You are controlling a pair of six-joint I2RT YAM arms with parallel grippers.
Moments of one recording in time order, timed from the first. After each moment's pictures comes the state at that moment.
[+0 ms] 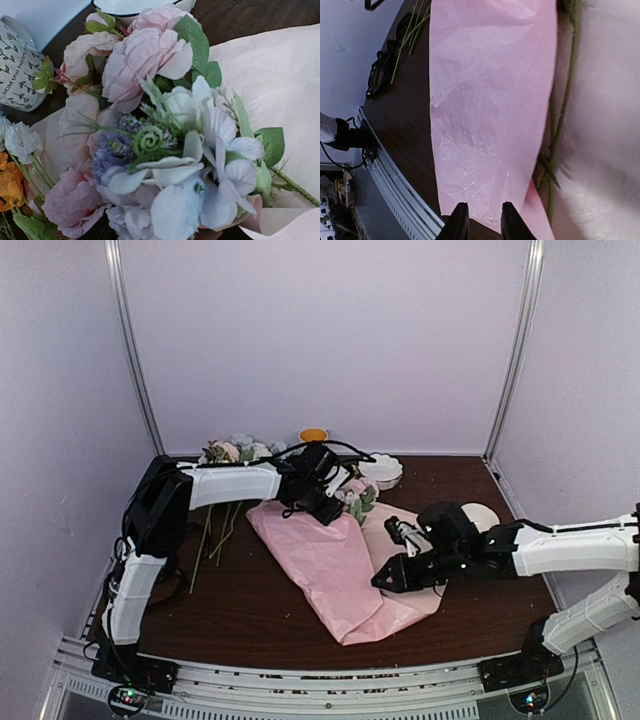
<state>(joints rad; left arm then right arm) -0.80 2.32 1.88 -0.44 -0.11 0.10 0.90 1.32 0.68 -0.15 -0.24 0.70</state>
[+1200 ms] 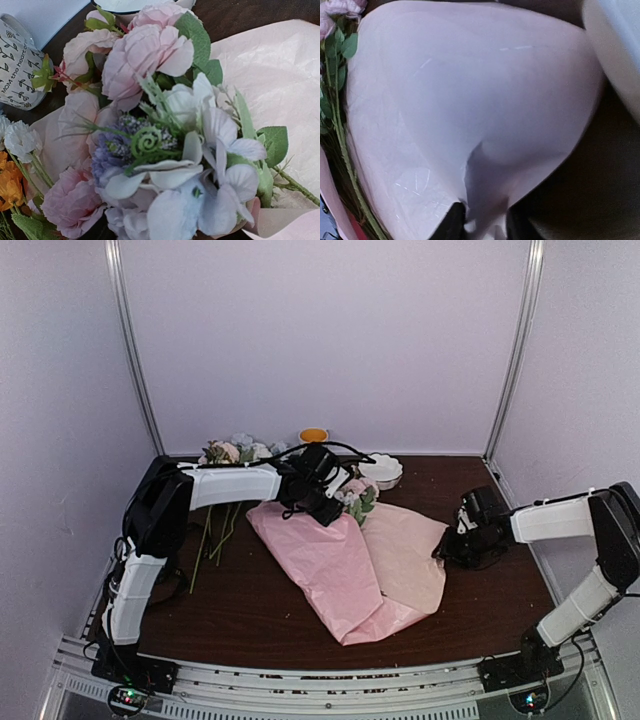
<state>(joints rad) -0.80 2.32 1.87 -0.44 -0.12 0.10 0.30 1.51 0.67 -0.19 -0.19 0.66</state>
